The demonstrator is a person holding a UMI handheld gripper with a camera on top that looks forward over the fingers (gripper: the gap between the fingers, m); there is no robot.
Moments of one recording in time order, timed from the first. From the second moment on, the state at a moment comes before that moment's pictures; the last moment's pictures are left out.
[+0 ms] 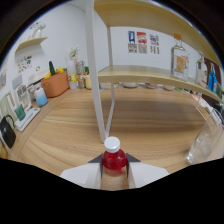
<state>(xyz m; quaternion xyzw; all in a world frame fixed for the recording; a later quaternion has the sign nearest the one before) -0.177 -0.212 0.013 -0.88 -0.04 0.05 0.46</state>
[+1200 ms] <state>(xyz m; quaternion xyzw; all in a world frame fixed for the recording) 0.156 -0.249 0.349 -0.77 0.04 0.02 0.63</state>
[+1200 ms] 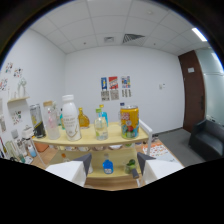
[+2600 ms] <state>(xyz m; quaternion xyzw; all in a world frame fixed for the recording) 0.171 -0.244 0.352 -0.77 0.05 0.02 0.64</state>
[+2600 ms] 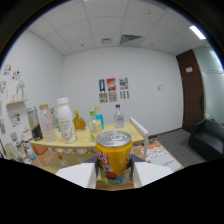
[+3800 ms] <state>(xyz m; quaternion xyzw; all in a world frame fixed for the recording) 0.110 -0.203 0.206 -0.47 -0.60 -0.56 0.34</state>
